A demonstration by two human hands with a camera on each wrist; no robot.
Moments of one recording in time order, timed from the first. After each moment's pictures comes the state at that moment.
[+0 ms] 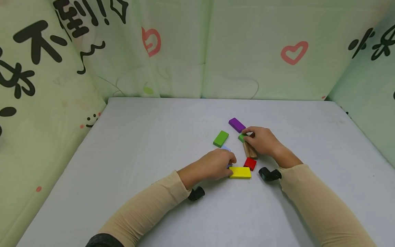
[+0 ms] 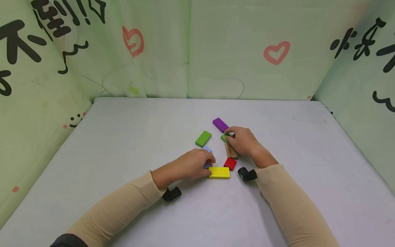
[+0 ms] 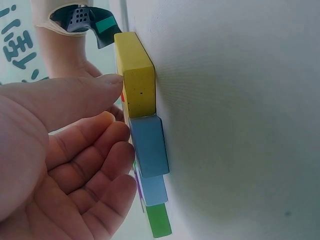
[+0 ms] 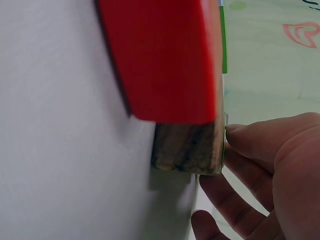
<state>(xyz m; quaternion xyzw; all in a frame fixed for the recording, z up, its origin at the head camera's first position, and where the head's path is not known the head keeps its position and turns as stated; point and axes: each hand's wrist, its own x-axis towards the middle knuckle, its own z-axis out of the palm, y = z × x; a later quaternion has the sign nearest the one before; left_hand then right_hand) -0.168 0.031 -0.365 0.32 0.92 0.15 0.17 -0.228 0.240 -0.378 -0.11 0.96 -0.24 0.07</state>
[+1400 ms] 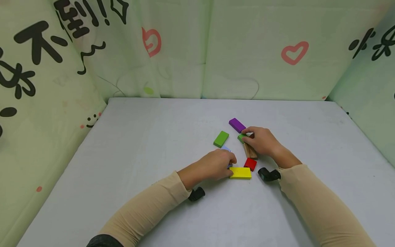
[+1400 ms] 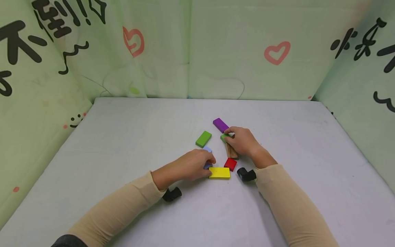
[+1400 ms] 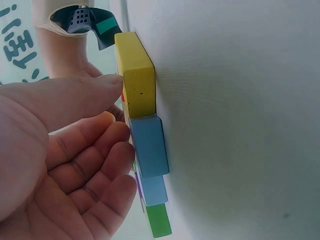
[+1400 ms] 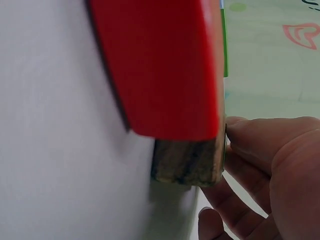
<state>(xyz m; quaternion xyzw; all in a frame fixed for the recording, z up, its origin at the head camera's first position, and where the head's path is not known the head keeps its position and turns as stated) -0.167 0.033 -0.364 0.31 0.92 0.14 0.17 -0.229 0.237 -0.378 -0.11 0.96 -0.25 0.07</state>
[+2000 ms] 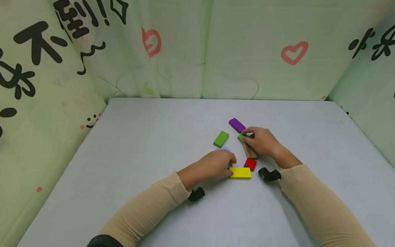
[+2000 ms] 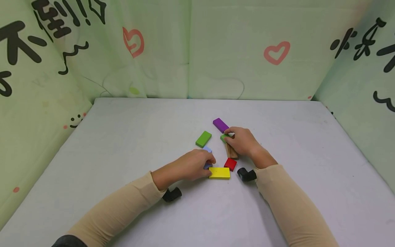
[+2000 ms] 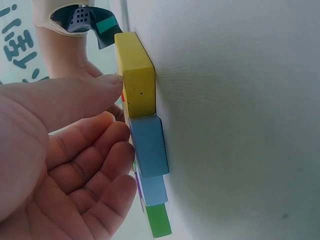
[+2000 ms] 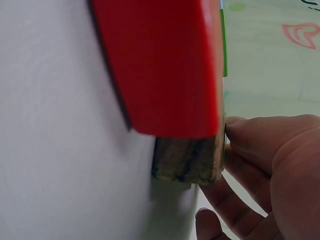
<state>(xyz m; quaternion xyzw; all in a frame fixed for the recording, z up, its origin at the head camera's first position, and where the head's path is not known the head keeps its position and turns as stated) -0.167 0.032 -0.366 0.31 0.92 0.14 0.17 -0.229 0.237 -0.378 -0.12 0.96 -0.25 0.07</state>
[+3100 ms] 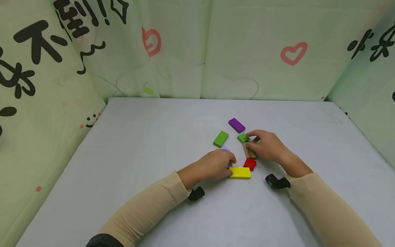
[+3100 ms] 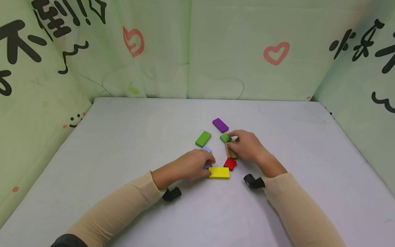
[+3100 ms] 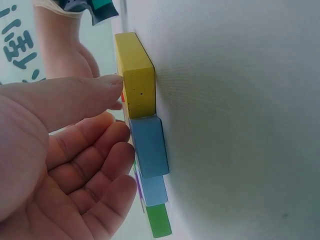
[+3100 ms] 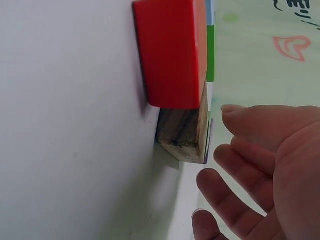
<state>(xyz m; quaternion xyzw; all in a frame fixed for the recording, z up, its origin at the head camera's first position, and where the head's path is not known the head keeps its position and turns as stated) -0.166 0.033 -0.364 0.31 0.92 0.13 0.17 -0.206 0.247 -0.371 -0.12 0.96 -0.24 0.06</state>
